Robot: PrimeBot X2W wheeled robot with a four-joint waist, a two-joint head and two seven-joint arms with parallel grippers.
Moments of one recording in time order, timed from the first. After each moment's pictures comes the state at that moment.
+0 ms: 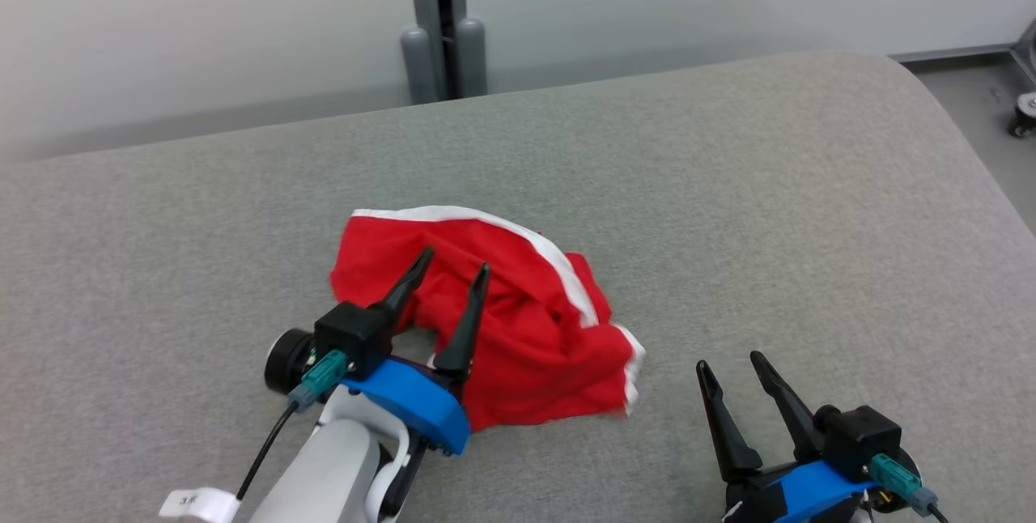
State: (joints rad) left arm -0.39 0.11 -0.51 0.52 -0.40 -0.13 -0.26; right arm -0.09 -0.05 0.16 0.37 0.21 0.13 -0.26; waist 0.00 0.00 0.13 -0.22
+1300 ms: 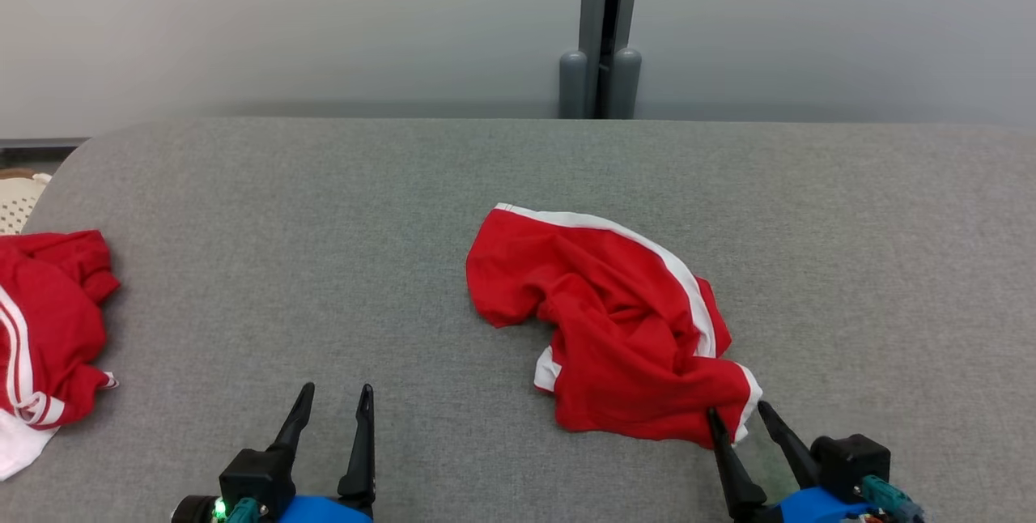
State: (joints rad) left arm -0.02 0.05 -0.12 0.41 -0.15 -0.12 -0.26; right arm -0.08 -0.05 0.14 0.53 0.23 0.13 -0.26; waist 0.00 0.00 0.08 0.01
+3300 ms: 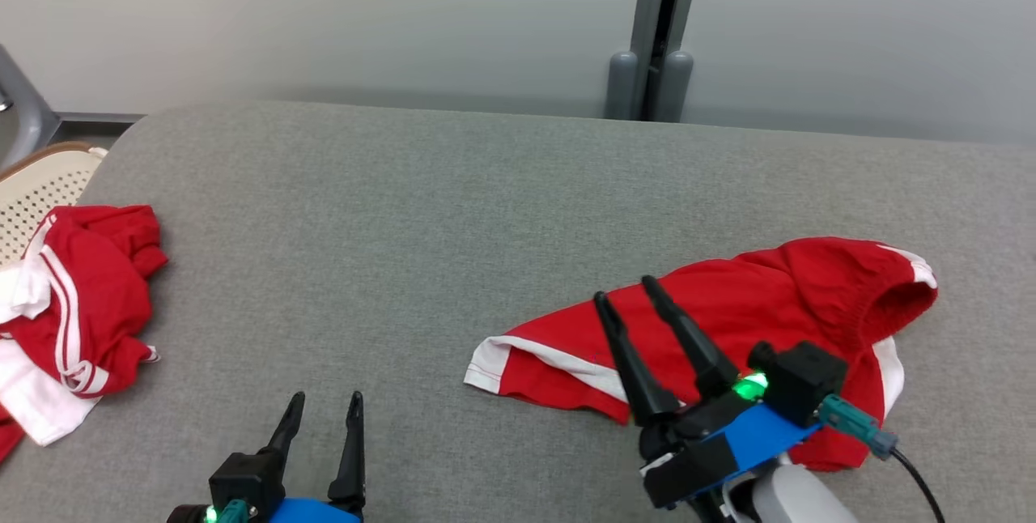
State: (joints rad) left arm -0.02 0.05 -0.10 0.46 -0.16 -0.13 -0.26; right arm -0.23 -0.05 0.47 0.23 0.51 0.13 -0.26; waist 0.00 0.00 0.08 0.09
